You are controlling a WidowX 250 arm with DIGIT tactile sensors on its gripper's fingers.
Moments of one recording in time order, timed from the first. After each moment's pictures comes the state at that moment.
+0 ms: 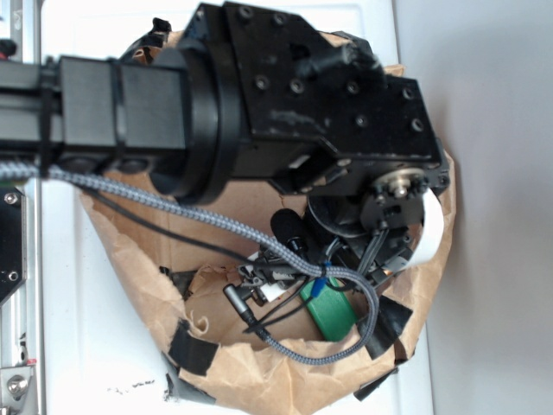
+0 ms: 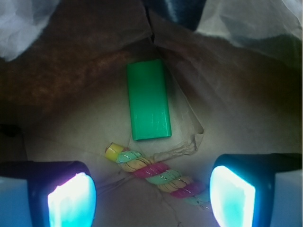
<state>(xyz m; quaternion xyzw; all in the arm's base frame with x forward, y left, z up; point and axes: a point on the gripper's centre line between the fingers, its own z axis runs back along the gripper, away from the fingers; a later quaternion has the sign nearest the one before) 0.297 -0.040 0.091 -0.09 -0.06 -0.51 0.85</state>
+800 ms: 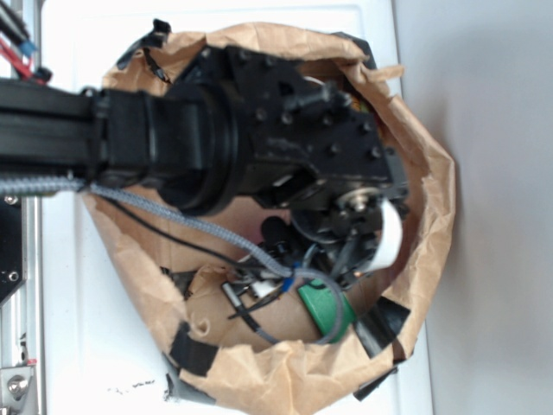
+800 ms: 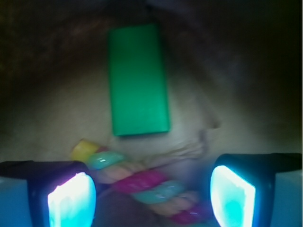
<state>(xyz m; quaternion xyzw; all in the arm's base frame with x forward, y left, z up) 0.289 -0.040 0.046 -0.09 -0.06 -0.52 0.85</state>
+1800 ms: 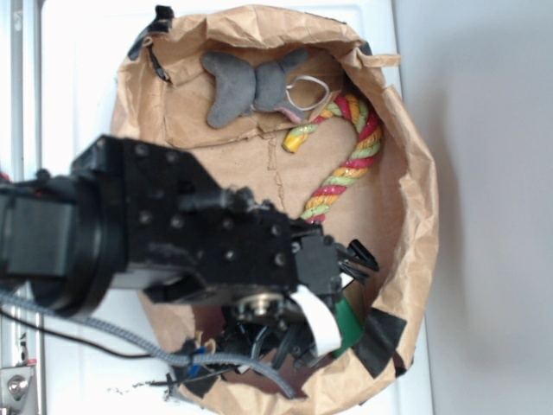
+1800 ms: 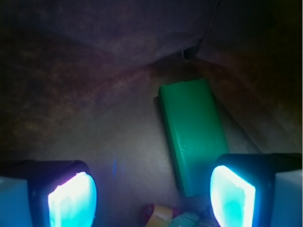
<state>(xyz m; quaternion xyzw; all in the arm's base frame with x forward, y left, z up) 0.275 -0.085 0.059 -0.06 -0.14 -0.47 0.87</state>
